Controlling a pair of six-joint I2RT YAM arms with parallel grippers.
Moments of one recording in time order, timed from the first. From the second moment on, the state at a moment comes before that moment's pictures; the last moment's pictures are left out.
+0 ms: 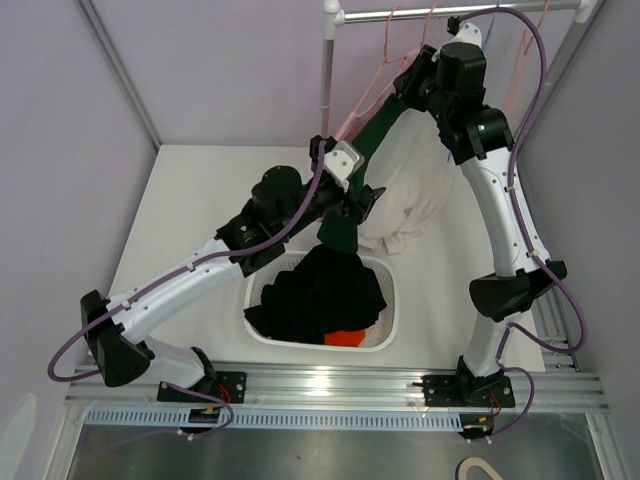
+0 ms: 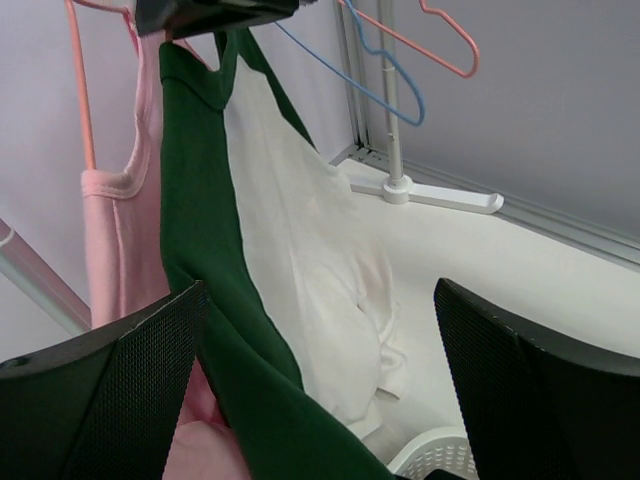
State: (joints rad) left arm -0.90 1.39 1.38 0.06 -0.05 0.18; right arm 0.36 1.86 2.37 -0.67 0.12 0.50
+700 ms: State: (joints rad) left arm -0.90 1.38 1.37 0.07 -0.03 0.16; right arm 0.48 1.85 2.40 -0.70 0.41 0.32
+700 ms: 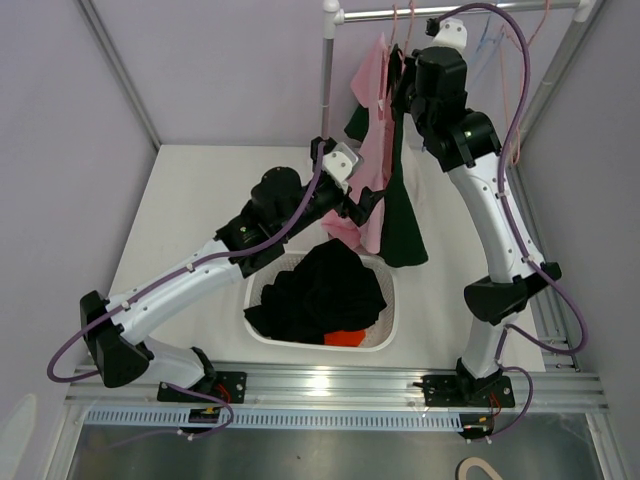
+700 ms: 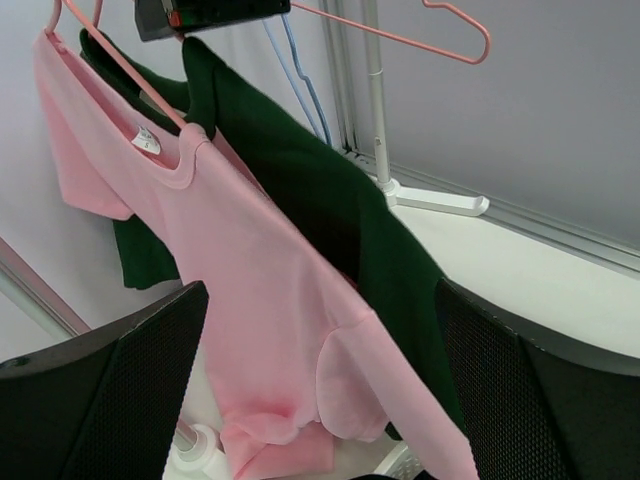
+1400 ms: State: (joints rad) left arm -1.09 1.33 1.33 0.06 -0.11 0.19; right arm 0.59 1.48 2.07 -0.68 0.55 0.29
